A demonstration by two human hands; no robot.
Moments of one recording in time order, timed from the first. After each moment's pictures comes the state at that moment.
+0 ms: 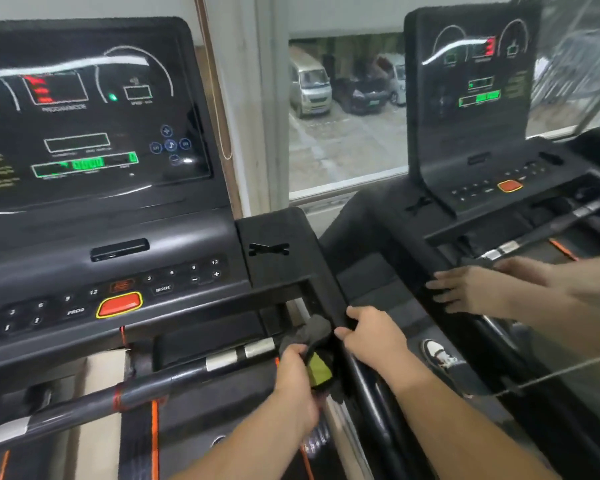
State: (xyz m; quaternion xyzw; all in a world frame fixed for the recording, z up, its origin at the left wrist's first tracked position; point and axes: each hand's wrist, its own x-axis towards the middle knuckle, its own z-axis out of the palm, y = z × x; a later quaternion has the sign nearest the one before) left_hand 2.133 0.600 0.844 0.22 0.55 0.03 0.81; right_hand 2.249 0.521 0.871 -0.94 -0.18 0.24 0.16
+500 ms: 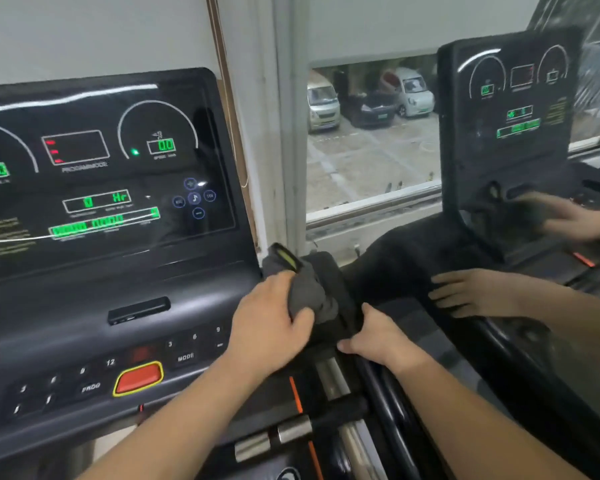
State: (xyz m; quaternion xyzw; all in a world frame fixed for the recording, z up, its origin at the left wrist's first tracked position) left_hand 2.189 0.791 0.928 0.93 0.22 0.16 0.25; right_hand 2.325 0.631 0.886 -0.91 -0.15 0.33 0.22
